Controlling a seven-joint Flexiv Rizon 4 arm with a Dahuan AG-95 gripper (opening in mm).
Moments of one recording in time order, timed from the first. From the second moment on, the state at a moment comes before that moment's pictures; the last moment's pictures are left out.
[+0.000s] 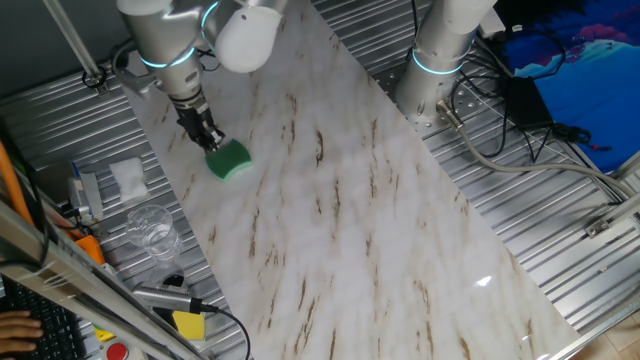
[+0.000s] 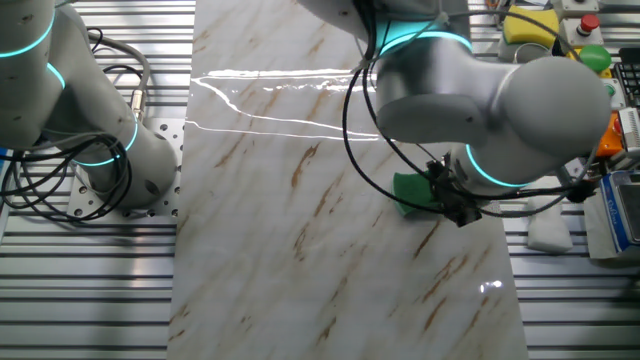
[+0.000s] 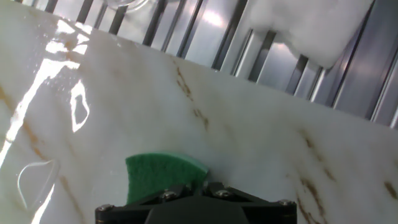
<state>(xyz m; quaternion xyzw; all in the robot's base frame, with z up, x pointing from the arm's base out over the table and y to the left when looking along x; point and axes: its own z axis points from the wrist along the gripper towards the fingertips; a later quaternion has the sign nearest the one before) 0.574 -0.078 0.034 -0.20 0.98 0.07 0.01</state>
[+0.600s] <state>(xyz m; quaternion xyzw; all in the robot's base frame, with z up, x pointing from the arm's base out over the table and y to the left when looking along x) 0.559 -0.077 0.028 -0.19 0.98 0.07 0.01</state>
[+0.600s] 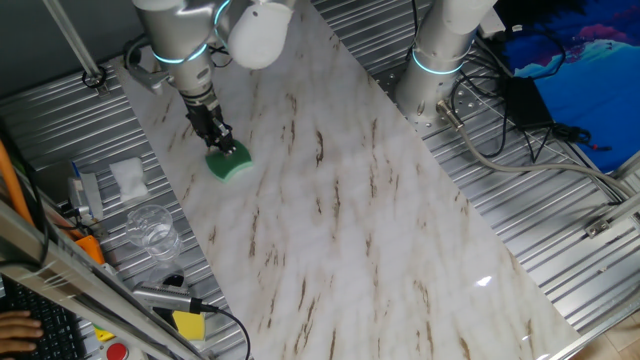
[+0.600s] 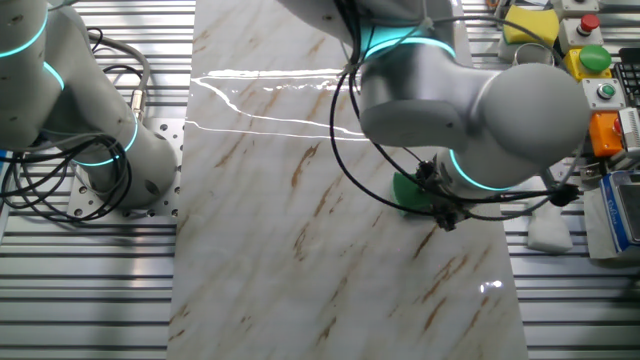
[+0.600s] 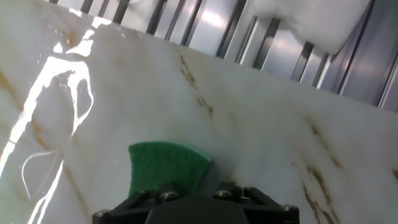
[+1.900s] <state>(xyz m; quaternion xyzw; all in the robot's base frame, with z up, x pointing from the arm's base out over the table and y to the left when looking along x) 0.566 -0.060 0.038 -0.15 0.98 0.08 0.02</state>
